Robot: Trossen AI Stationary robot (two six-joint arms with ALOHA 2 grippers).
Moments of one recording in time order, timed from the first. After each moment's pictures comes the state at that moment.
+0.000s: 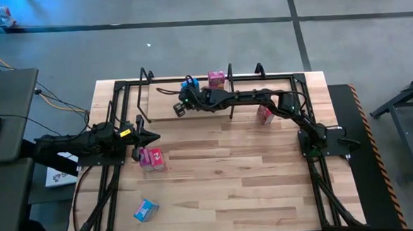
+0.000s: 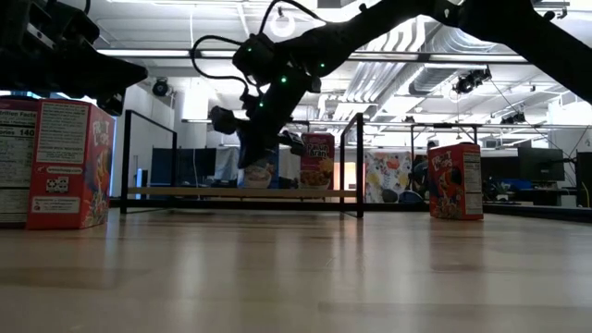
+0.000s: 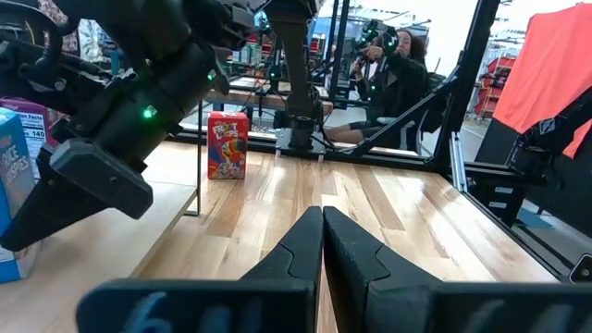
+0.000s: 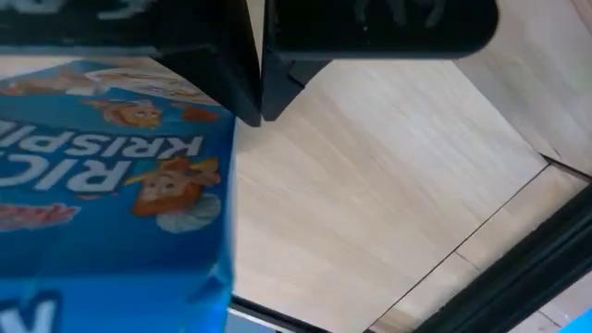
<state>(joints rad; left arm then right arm) 0.01 0.01 0.01 0.01 -0.01 -0.10 -0.24 2.32 1.92 -0.37 0.35 0.56</state>
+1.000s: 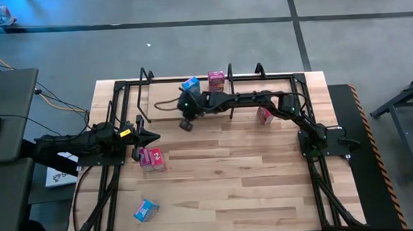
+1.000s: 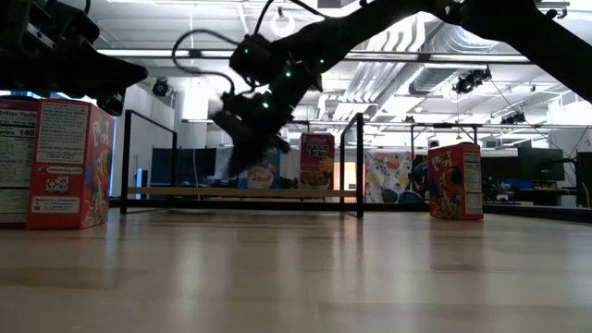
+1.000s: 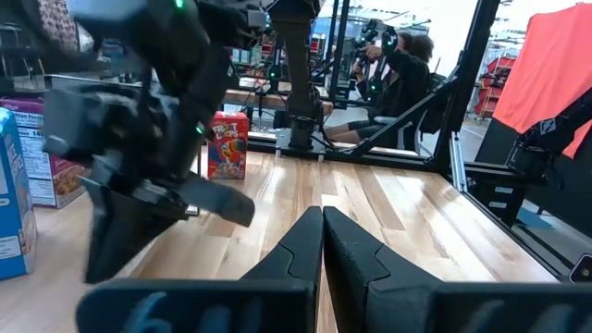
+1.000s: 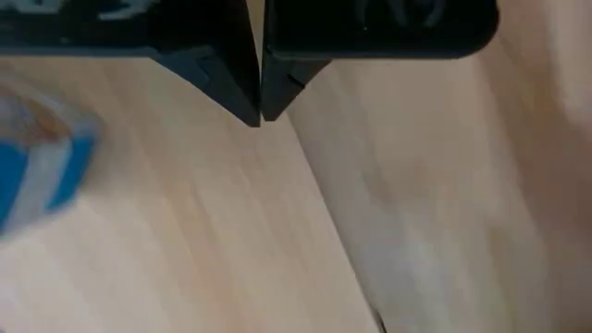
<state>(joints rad) 0.01 0.01 0.01 0.01 -0.01 -0.10 -0.22 2.31 1.92 -0.49 0.09 0.11</state>
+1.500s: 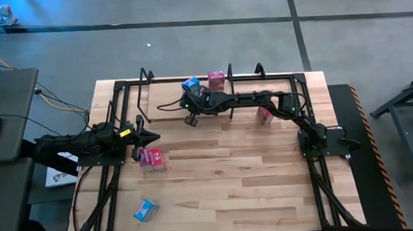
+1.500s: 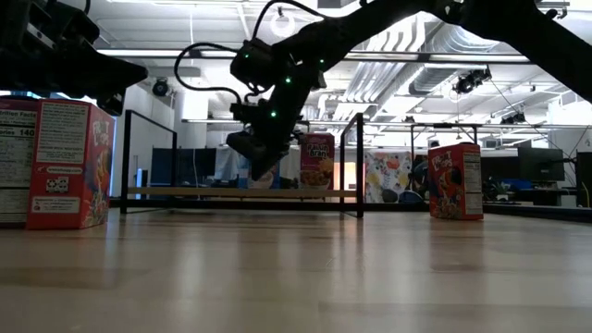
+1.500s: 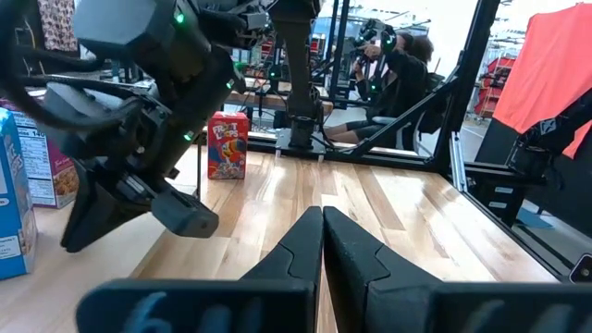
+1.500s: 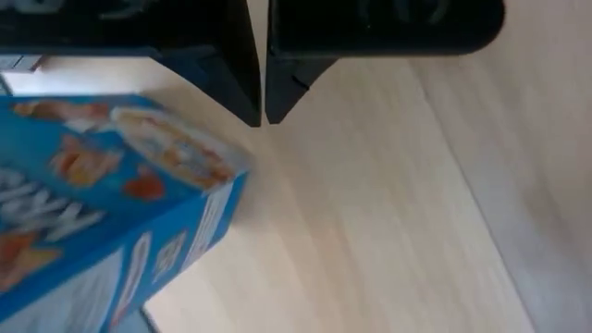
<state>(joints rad) 0.01 0.01 0.01 0.01 -0.01 -0.10 -0.22 2.31 1.92 -0.56 0.38 0.05</state>
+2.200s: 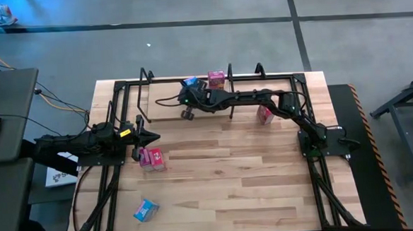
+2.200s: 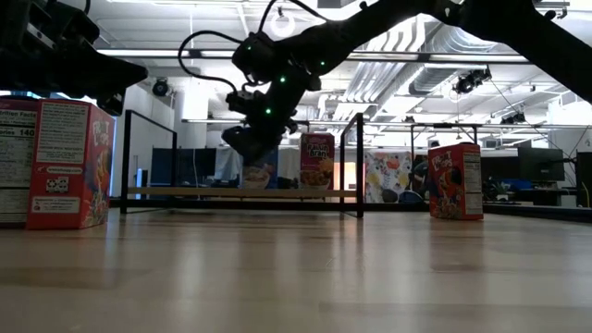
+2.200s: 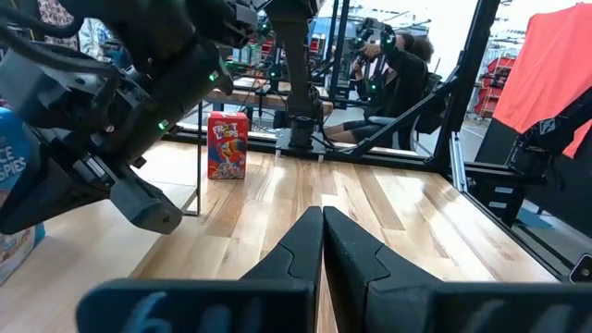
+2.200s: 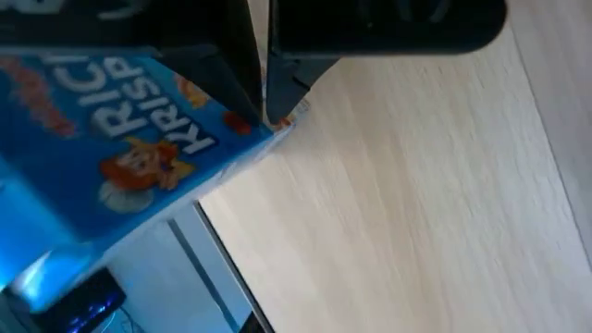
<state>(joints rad) 0.01 0.01 0.01 0.01 -0.01 -0.10 -0.24 2.31 1.92 -0.38 0.45 -0.11</state>
